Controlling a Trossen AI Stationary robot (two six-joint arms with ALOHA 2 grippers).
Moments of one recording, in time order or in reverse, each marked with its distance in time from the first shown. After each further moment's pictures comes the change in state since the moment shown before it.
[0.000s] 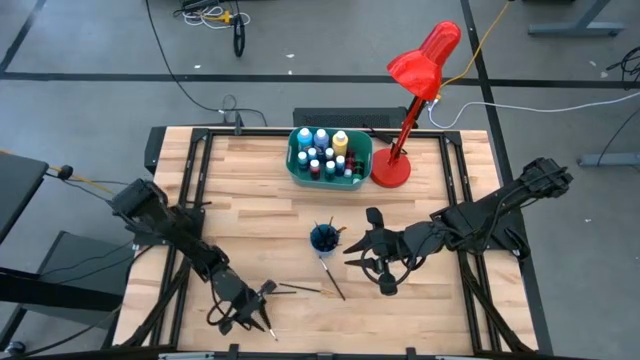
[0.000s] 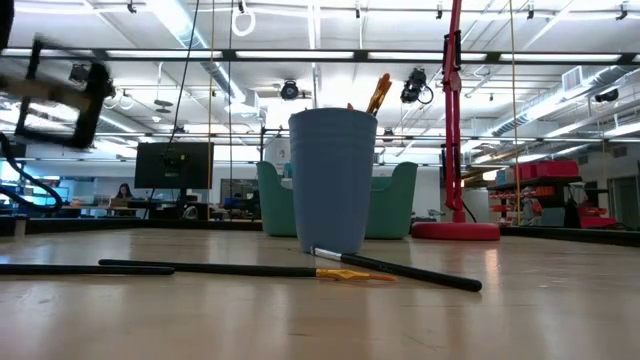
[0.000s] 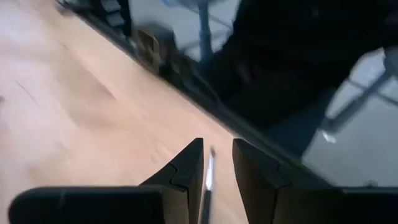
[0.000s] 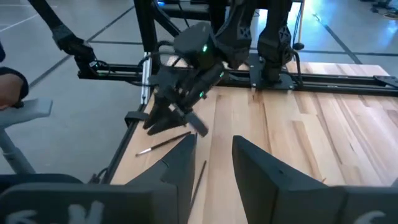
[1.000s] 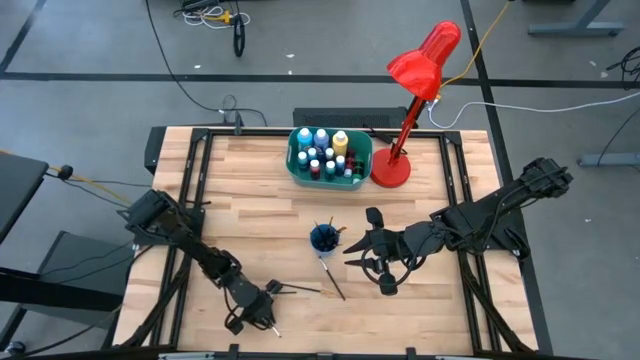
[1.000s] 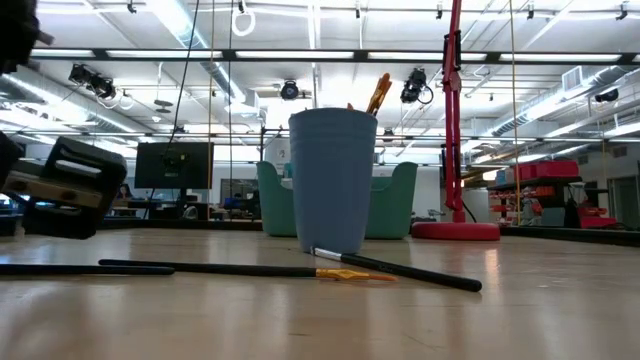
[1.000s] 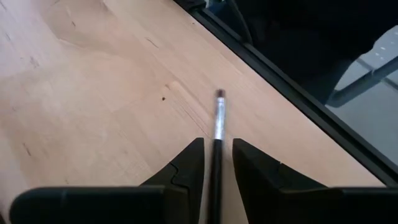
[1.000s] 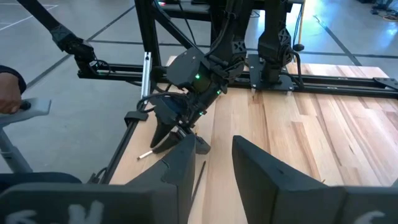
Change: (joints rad) left arm 0.045 0.134 0.081 -0.142 0.042 -0.086; right arm 0.000 0.000 0.000 0.002 -0.001 -0.008
